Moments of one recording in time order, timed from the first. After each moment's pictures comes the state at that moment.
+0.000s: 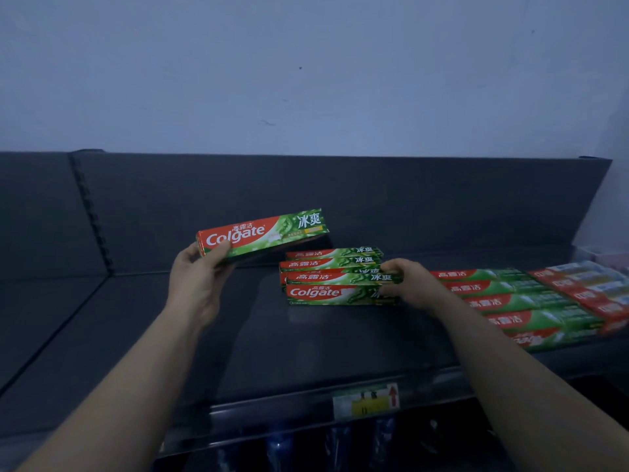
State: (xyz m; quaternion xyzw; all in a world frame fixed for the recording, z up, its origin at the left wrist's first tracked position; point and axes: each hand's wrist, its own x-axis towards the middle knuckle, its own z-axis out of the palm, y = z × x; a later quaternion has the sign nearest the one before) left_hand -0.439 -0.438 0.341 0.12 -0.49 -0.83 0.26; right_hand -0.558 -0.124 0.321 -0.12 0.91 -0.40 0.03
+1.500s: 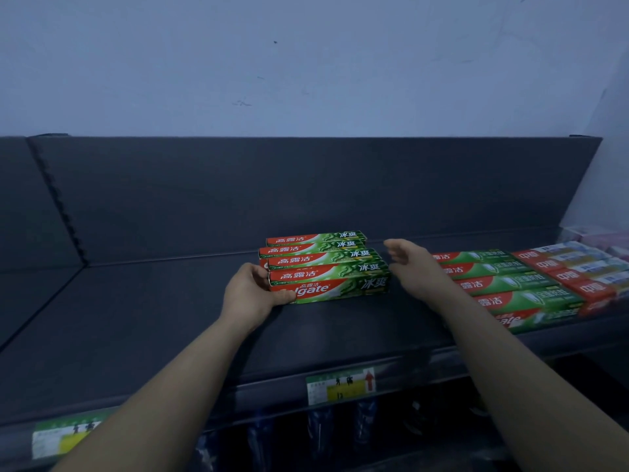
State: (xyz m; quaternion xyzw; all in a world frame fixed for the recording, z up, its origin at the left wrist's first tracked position) left_hand -0.456 -0.355 0.295 0.15 -0.81 -0.54 0.16; right_hand -0.542 -0.097 0.322 -0.13 0.89 -0.44 -0.02
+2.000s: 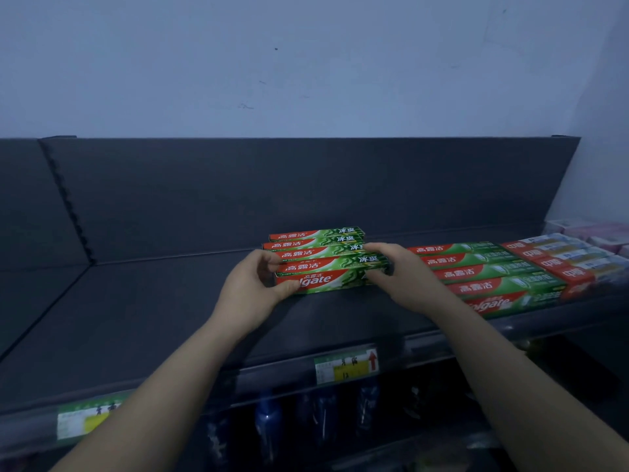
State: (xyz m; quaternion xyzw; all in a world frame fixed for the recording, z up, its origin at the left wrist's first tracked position) left_hand -0.409 -0.355 0.317 0.02 -0.84 -0.51 0.20; right_hand -0.480 -0.113 0.329 -0.22 0.91 -0.34 -0.09
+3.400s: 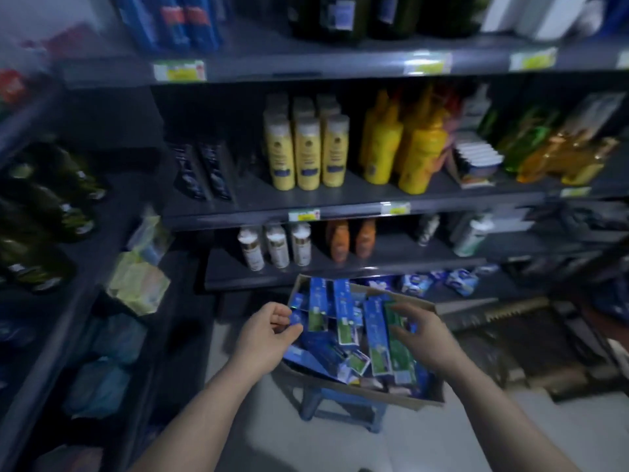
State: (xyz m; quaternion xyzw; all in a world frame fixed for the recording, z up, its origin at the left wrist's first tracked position) left_hand -0.040 -0.114 0.109 -0.40 -0.75 -0.34 -0.39; right_hand 0.217 -0.024 0.099 0.58 0.71 -0.37 -0.12
